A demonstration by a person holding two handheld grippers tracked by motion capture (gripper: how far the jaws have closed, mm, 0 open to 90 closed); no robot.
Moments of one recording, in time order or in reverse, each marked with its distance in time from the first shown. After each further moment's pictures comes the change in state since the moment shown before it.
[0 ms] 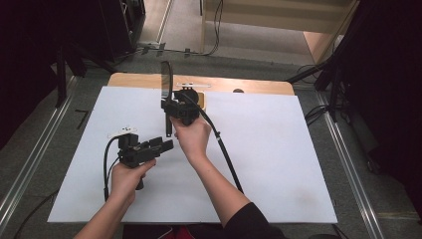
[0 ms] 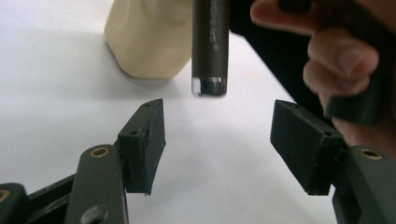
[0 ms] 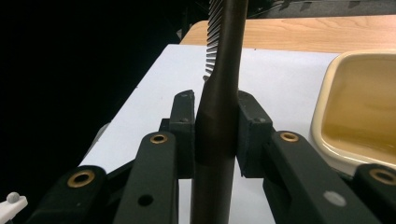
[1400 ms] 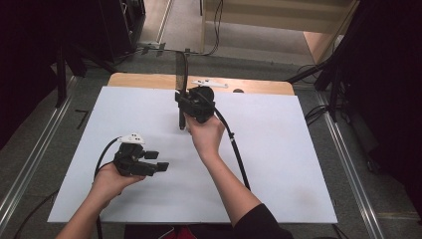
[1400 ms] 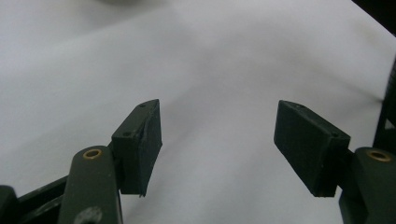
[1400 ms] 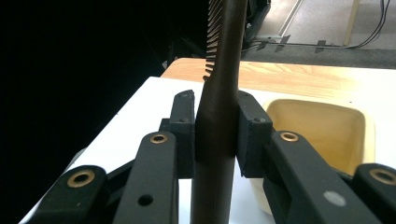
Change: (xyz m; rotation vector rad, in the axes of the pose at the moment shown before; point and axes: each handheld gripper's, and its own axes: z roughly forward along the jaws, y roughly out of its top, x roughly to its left) left arm 0.000 -0.003 -0.012 0.363 -0.002 0.330; right arm -0.021 0.005 -0.032 -0.138 -0.048 -0.066
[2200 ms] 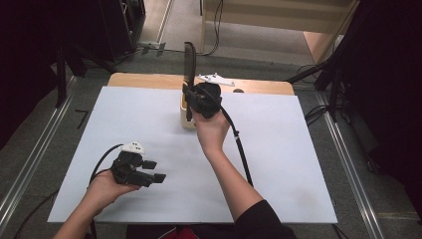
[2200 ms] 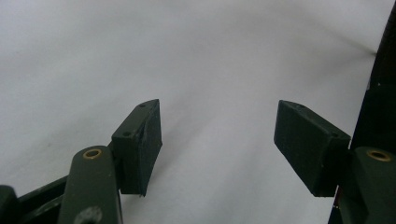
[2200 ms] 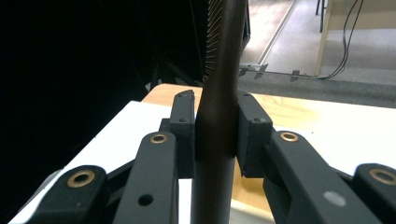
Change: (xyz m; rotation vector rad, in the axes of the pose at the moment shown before) left arm -0.007 -0.017 -0.003 0.101 -0.024 0.031; right arm -0.008 0.012 -0.011 -0.118 -0.089 -0.049
